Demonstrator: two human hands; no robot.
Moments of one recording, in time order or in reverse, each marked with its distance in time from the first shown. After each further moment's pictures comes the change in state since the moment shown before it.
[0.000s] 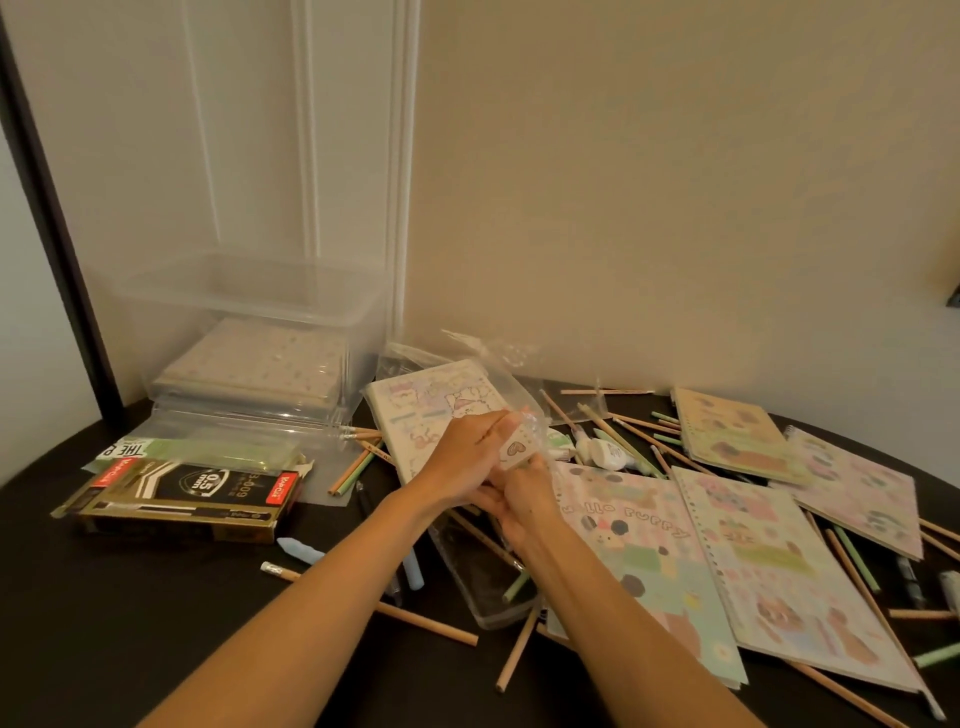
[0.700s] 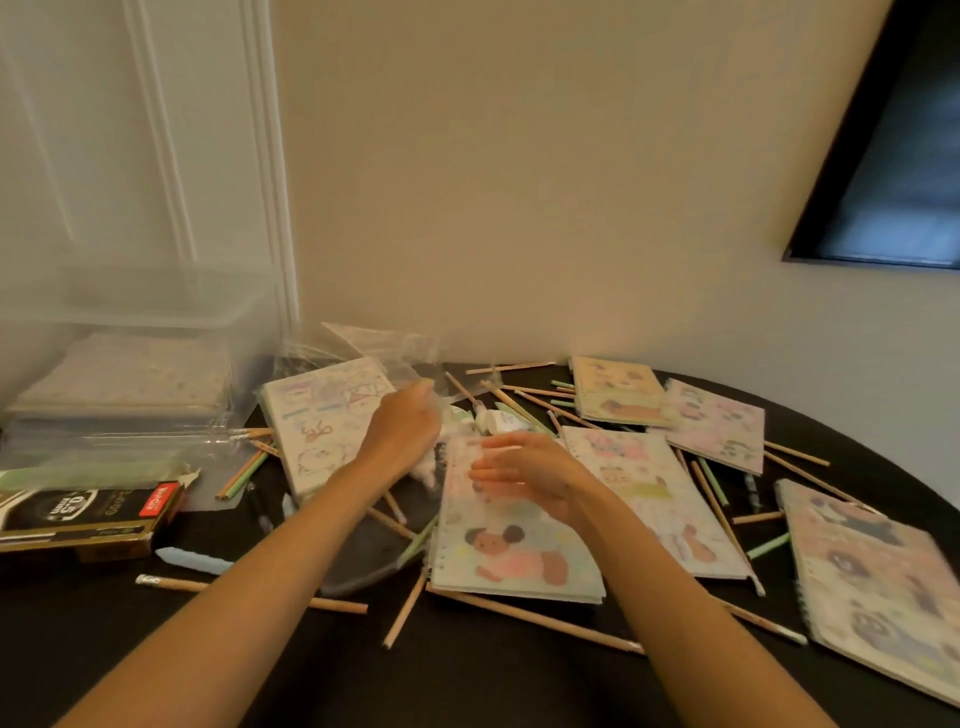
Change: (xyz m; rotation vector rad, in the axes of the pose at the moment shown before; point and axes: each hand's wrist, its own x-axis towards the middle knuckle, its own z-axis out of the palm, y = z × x) left_hand 0.002 0.044 0.038 0.385 0.096 -0.098; right_hand -0.041 -0.087 -0.103 -0.496 -0.168 0.135
